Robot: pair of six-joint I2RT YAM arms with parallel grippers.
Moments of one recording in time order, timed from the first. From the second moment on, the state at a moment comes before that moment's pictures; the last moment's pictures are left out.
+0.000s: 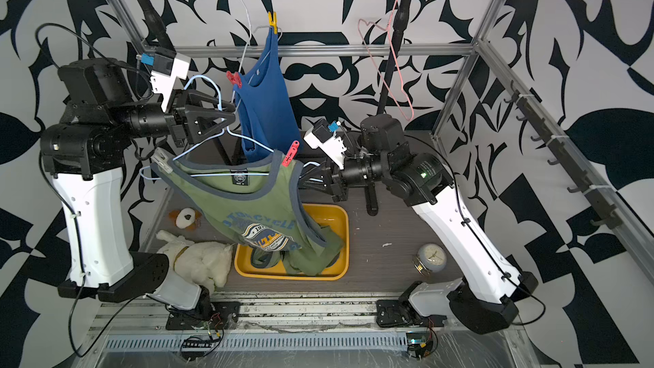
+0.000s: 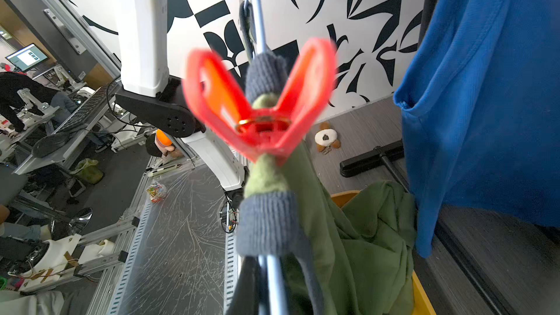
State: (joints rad) left arm -0.13 1.56 2.47 -1.18 1.21 0.07; right arm 0.65 1.32 1.78 -0.90 -0.86 0.00
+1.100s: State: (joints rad) left arm -0.13 1.47 2.33 -1.32 1.18 0.19; right arm 0.48 1.22 1.74 -0.77 -0.93 0.03
